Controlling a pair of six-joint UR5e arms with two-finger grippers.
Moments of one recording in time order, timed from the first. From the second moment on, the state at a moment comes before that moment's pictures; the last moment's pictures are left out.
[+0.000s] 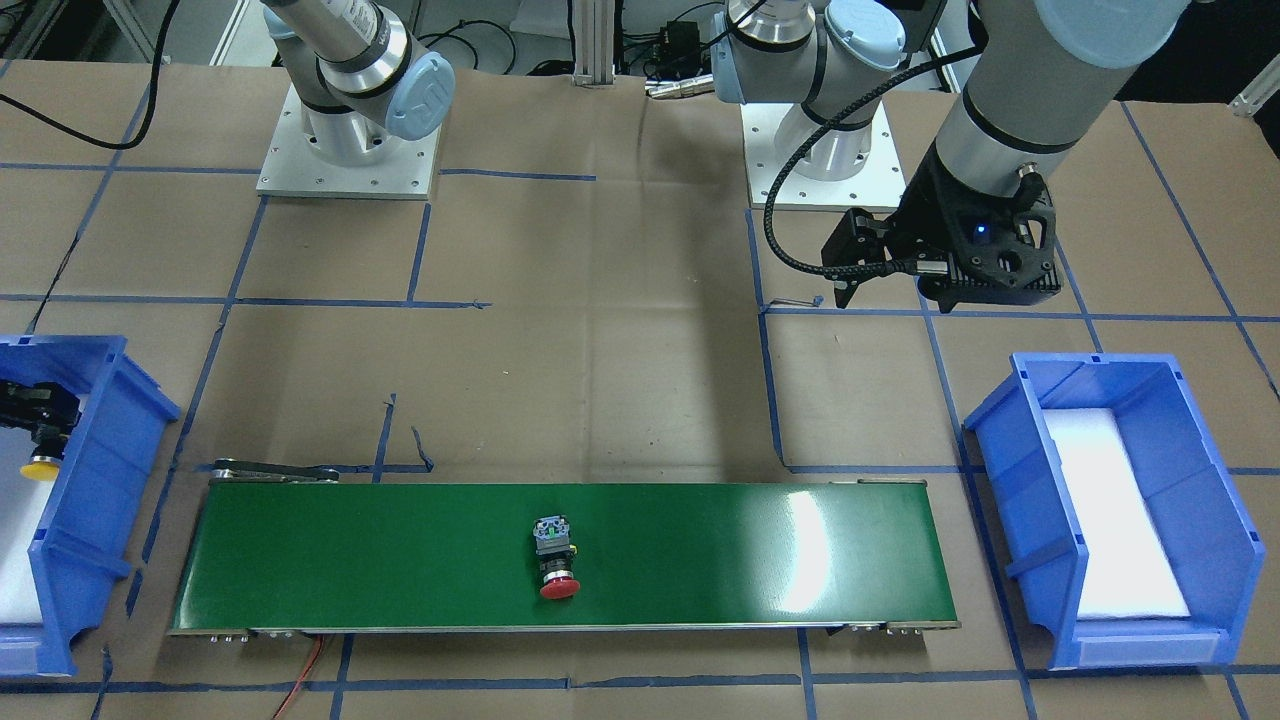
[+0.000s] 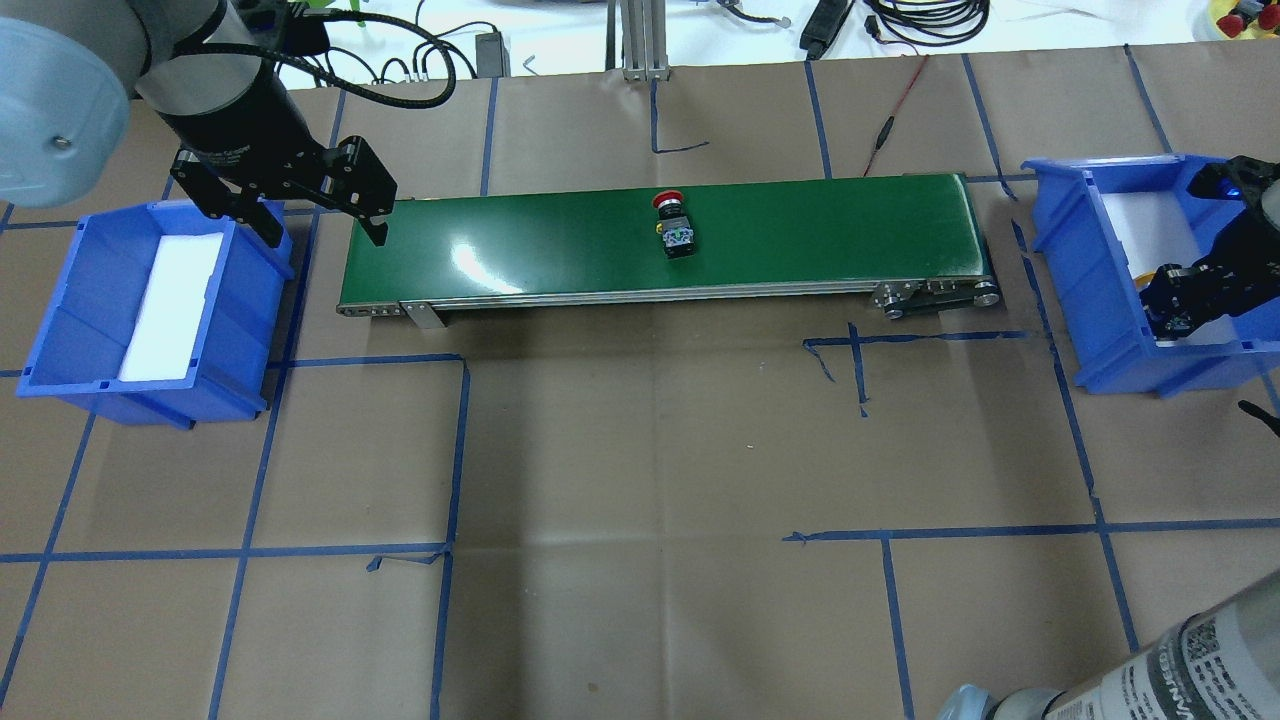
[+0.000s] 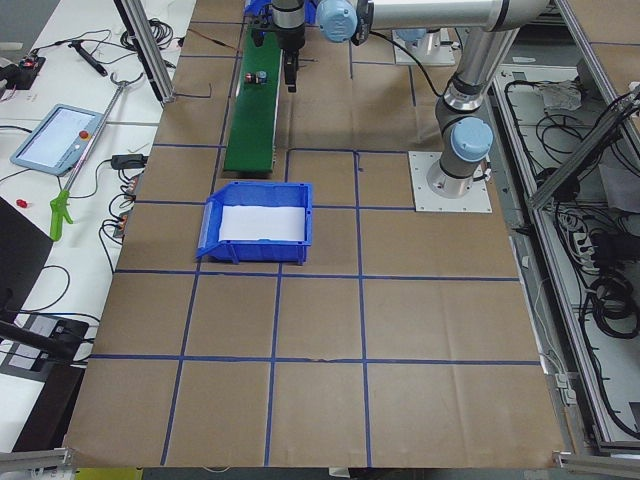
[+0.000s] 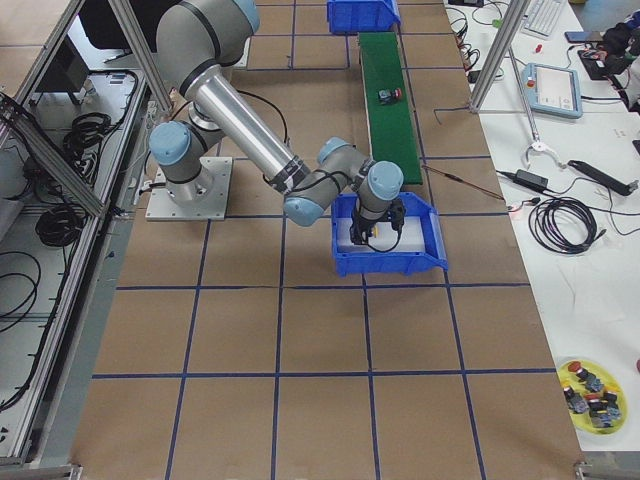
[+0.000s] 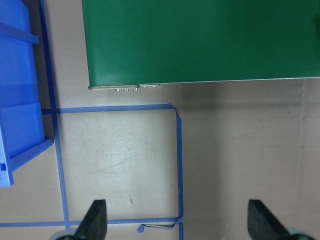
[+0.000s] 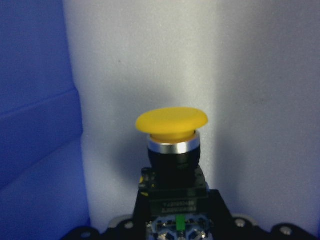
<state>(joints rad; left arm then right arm) -1.52 -1.64 -1.54 -1.56 1.57 0.09 0.94 -1.16 1.73 -1.97 -1.54 -0.64</state>
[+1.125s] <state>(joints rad) -1.52 -1.64 -1.54 -1.56 1.57 0.09 1.04 -1.23 1.51 -1.94 -1.50 -0.54</state>
